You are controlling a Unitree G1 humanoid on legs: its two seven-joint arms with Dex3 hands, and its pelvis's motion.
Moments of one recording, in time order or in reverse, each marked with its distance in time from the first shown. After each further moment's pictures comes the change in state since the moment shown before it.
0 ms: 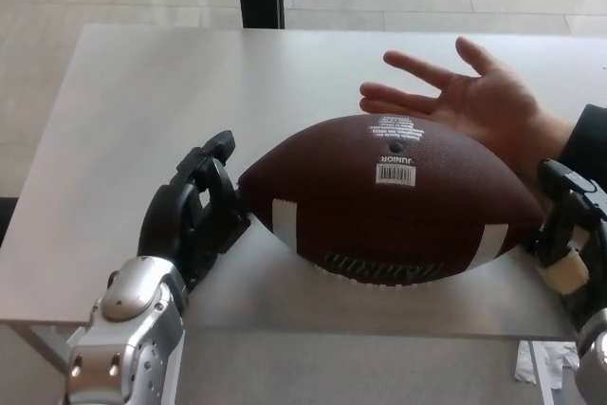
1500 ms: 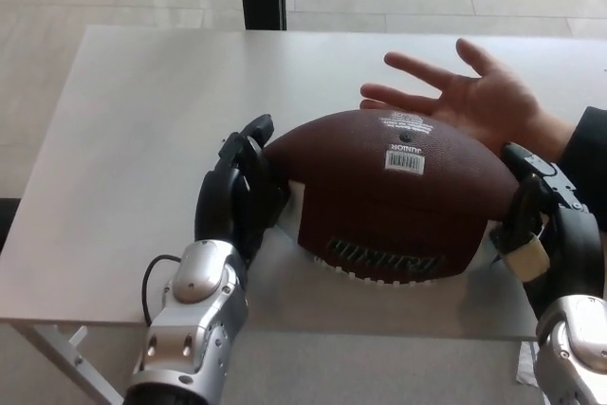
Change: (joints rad) left_arm -0.122 -0.146 -0.055 0.279 0.044 -0.198 0.138; right_arm 0.005 0.063 0.110 -0.083 -0.061 0.023 -0.072
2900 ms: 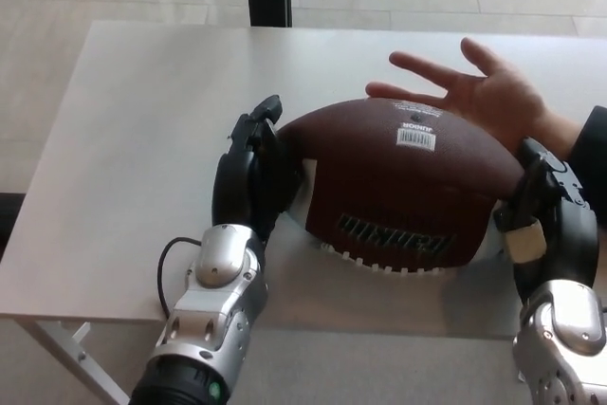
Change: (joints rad) left_arm -0.104 -0.016 -0.048 0.163 -0.062 -0.164 0.072; right_arm -0.070 0.094 -0.059 0.010 0.032 0.067 -0.117
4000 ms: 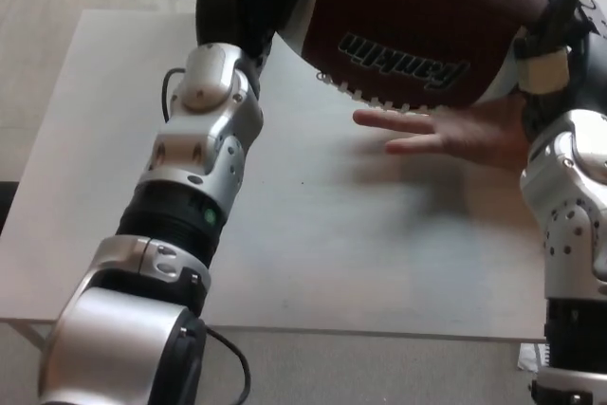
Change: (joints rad) left_arm -0.522 0.107 0.105 0.215 -0.083 0.021 -0.009; right_arm -0.498 -0.004 -0.183 0.075 0.053 0.195 -0.066
